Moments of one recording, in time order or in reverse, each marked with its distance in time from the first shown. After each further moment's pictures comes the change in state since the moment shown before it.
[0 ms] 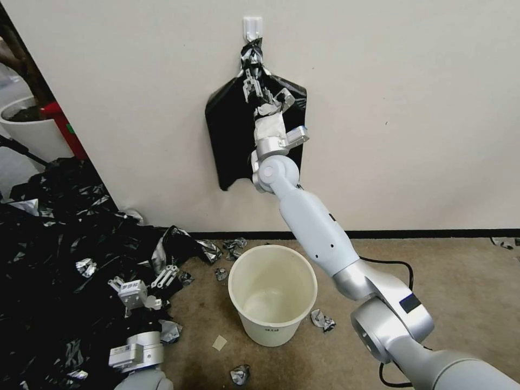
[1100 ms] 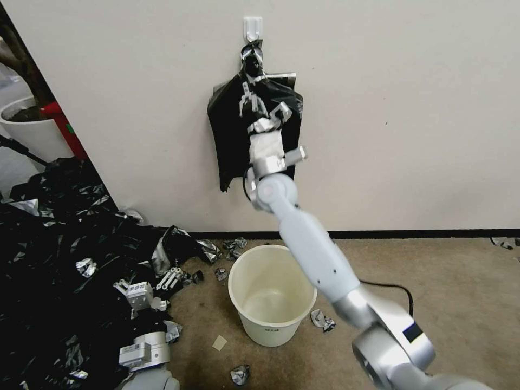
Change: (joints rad) left arm -0.027 -0.005 0.004 0.050 0.016 -0.011 -0.023; right arm -0.251 -0.043 -0.006 0.220 0.053 0.023 -0.336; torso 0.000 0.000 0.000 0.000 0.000
